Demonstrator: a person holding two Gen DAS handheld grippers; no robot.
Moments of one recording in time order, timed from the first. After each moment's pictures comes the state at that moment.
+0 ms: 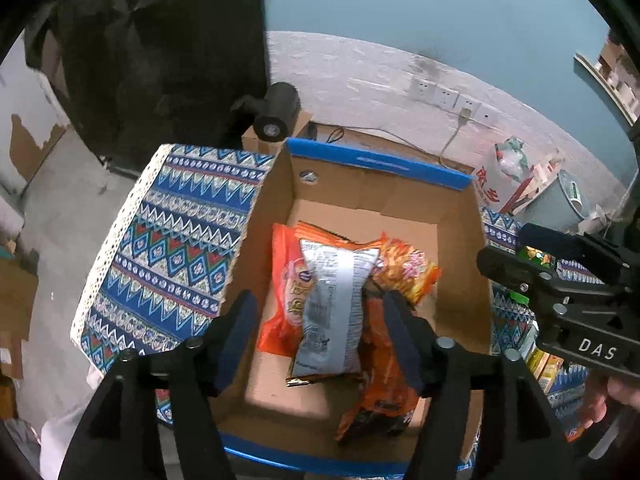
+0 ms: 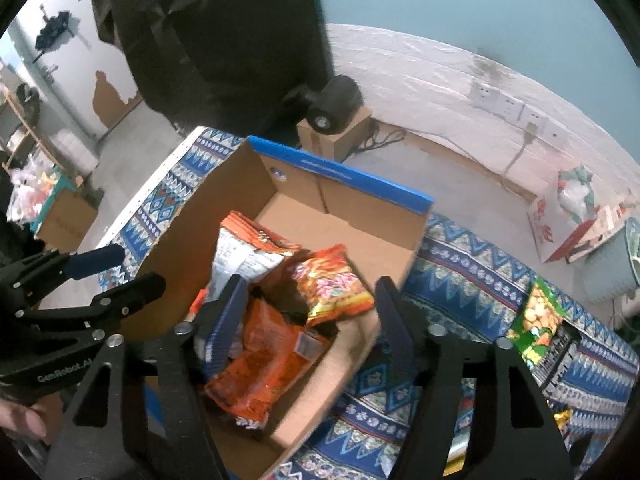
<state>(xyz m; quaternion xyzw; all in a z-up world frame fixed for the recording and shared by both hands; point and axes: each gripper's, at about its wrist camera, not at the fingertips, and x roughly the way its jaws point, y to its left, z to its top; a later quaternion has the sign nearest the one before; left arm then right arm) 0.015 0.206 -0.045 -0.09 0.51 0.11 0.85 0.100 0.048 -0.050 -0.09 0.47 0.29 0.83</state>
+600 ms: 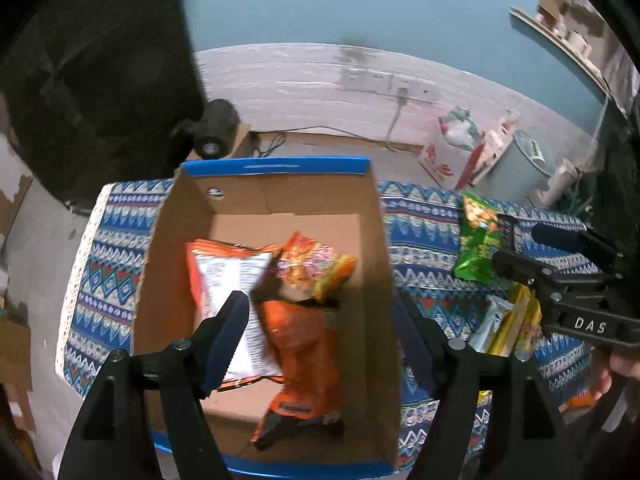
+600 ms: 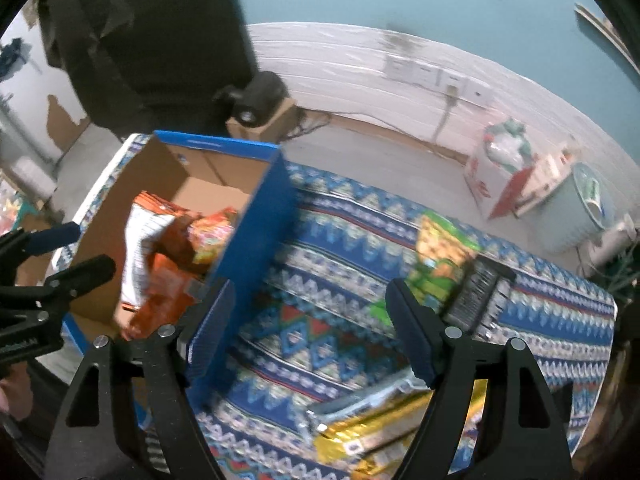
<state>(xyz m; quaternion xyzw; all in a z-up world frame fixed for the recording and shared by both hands) 0.032 0.117 -0.040 -0.03 0.51 0.03 0.86 0.093 -0.078 -0.052 -0.08 0.49 0.19 0.85</state>
